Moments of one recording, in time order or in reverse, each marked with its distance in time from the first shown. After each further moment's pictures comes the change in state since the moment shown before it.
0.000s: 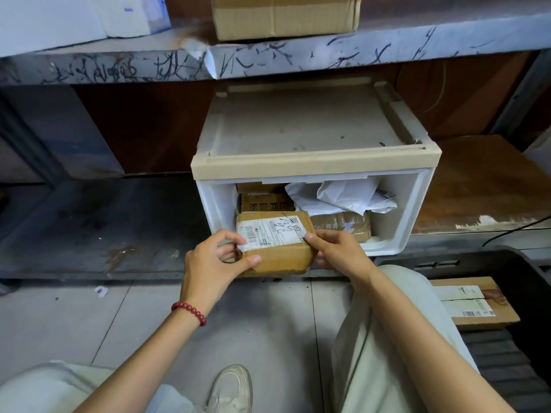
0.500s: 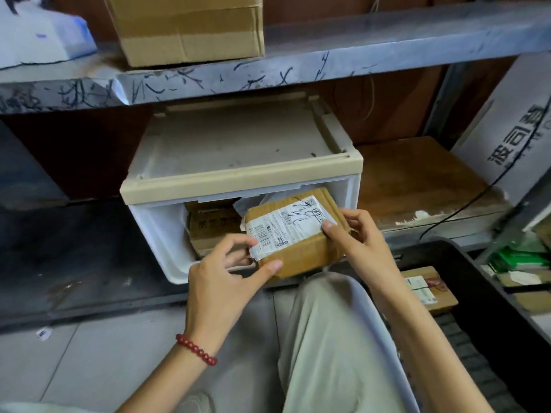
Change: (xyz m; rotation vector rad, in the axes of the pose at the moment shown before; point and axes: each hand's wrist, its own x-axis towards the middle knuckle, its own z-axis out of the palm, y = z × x) left_hand -0.041 0.093 0.072 -0.063 -0.009 0.205; right_hand -0.073 -0.023 -0.097 0.172 0.371 -0.244
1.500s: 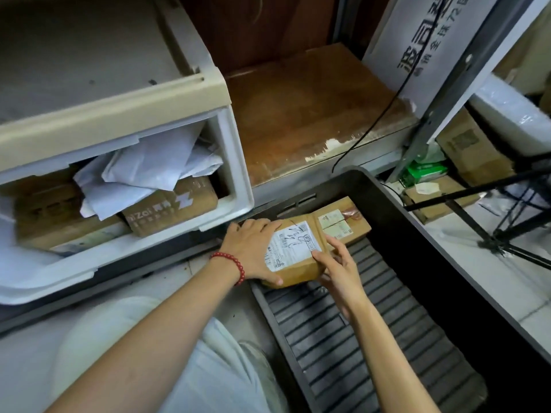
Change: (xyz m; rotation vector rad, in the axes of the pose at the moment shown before) left_hand 0.054 -0.060 0.256 0.954 -1.045 0.406; right_hand -0.012 0.188 -0.142 0.300 0.350 0.557
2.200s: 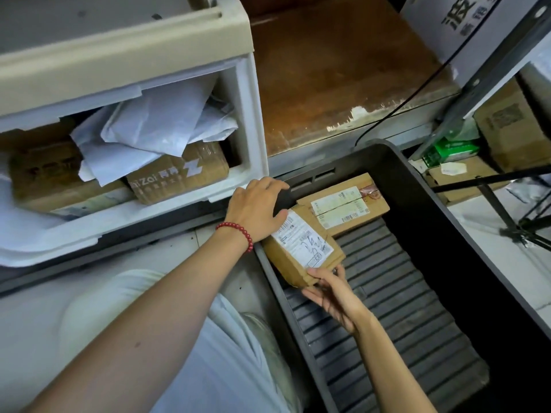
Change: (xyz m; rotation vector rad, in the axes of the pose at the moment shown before) left_hand 0.015 -0.015 0.003 -0.241 0.266 -0.094; right_hand 0.001 0.069 -0.009 0.109 -0.135 0.400
